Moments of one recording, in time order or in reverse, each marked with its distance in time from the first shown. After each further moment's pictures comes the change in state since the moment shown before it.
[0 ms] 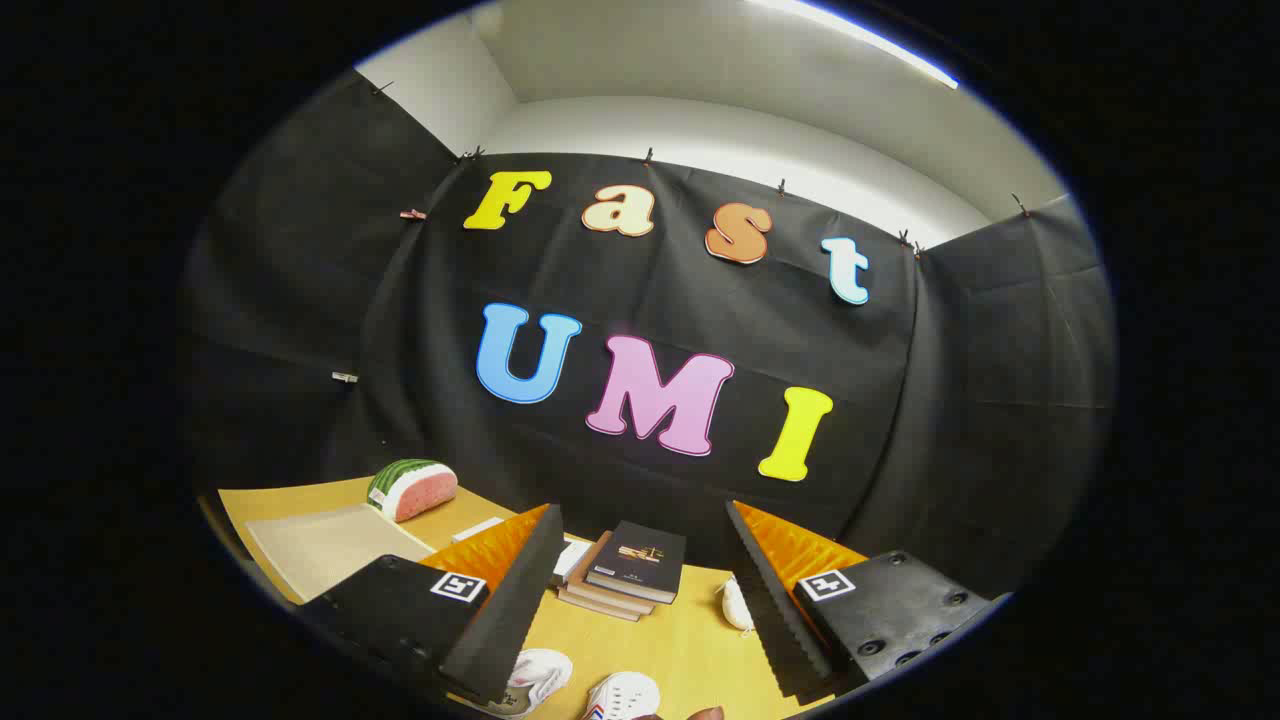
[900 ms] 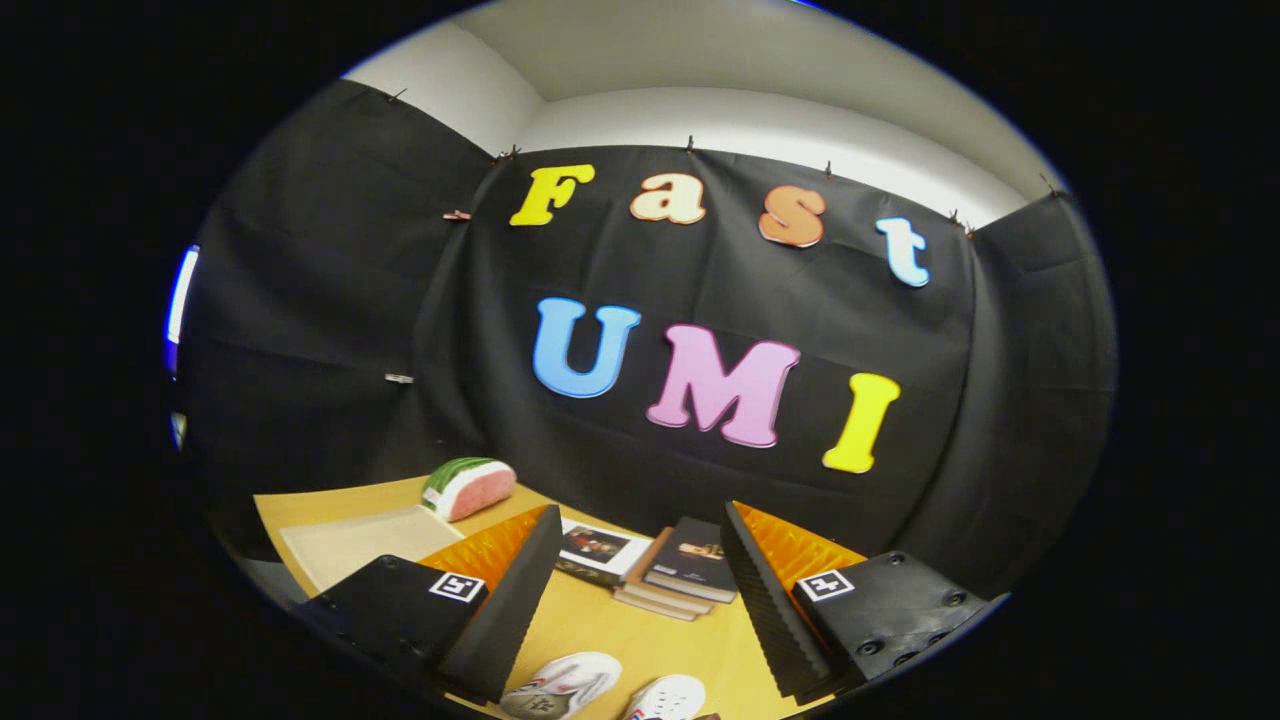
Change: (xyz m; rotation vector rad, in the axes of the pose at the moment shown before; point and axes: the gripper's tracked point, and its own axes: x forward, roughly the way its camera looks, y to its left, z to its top) arm 0.016 0.064 -0.011 0.084 0.065 0.238
